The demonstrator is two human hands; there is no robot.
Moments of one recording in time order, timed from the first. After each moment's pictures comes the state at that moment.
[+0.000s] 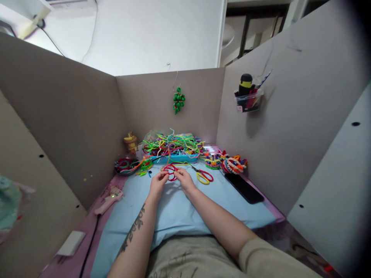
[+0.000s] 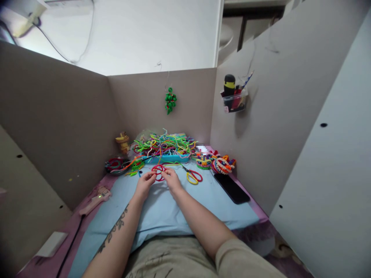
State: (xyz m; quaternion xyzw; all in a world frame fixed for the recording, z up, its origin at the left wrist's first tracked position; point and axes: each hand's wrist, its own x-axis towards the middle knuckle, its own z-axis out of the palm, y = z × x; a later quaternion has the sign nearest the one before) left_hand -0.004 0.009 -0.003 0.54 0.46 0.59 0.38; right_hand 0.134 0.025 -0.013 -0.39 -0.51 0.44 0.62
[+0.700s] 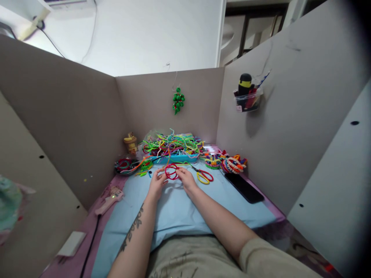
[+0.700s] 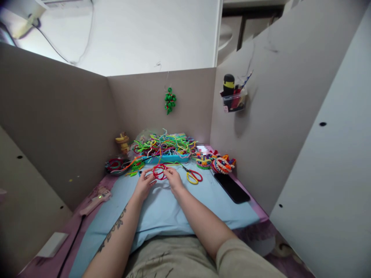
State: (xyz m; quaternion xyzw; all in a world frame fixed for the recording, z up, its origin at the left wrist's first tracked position) left_hand -0.007 0.007 -0.002 0.43 0.41 0.60 0.53; right_hand 0.134 0.038 -0.022 -0.37 -0.45 0.49 0.65
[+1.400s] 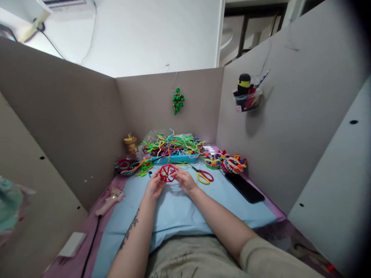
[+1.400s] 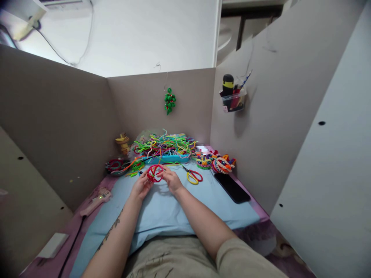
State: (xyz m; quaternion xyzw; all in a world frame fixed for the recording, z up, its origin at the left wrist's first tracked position) left_hand -0.020 0.011 0.002 0.29 0.32 0.63 0.64; right_hand 0.141 0.014 0.002 -0.19 -0.49 0.63 0.58
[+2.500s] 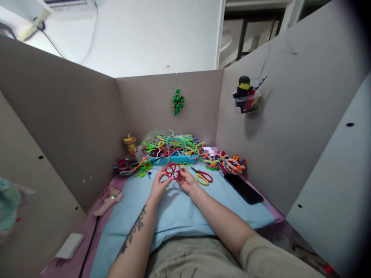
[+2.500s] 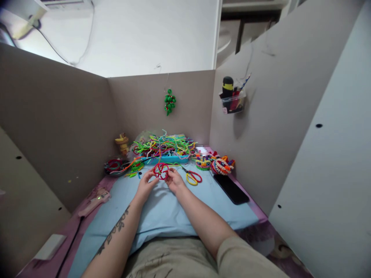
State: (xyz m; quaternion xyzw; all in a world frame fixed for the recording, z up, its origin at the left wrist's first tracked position) left_hand 0.001 0.003 -0.001 0.54 0.42 0.62 0.38; right_hand 0.147 0.046 -0.027 -0.22 -0.23 0.73 0.60
